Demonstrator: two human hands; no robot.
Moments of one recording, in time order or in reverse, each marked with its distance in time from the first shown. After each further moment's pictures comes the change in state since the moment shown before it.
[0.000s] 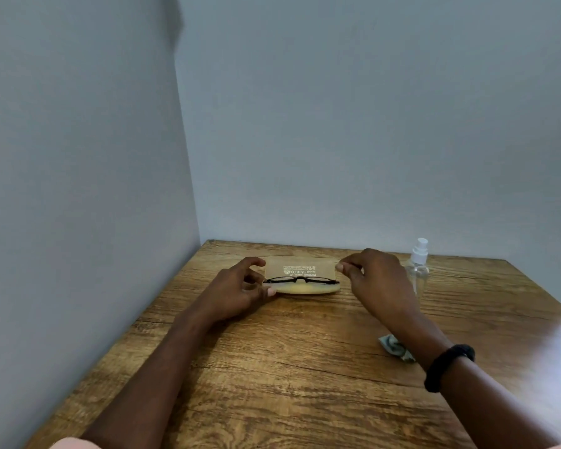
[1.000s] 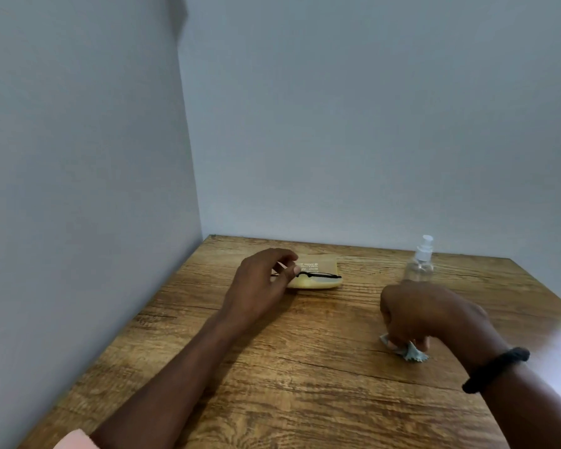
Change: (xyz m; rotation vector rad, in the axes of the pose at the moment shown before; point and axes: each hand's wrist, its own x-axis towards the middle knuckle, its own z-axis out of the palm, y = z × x) left_hand -0.015 0.052 0.029 -0.027 0.327 0.281; right_hand -0.014 -0.012 -0.057 -0.637 -0.912 0.170
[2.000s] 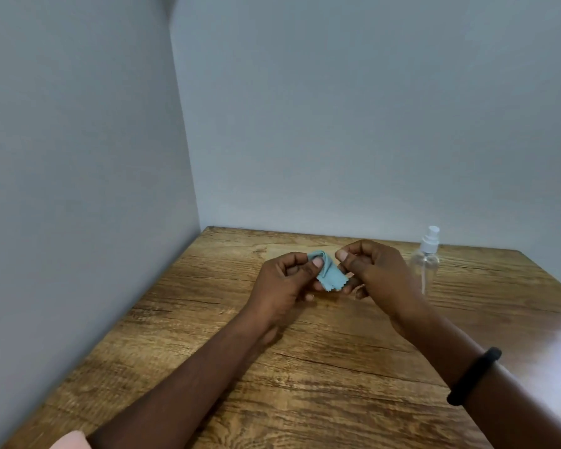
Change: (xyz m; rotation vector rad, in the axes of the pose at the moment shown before) left_hand -0.014 0.046 0.027 -0.990 -0.081 -0.505; right_hand 0.032 -0.032 0.020 1.384 0.532 -0.257
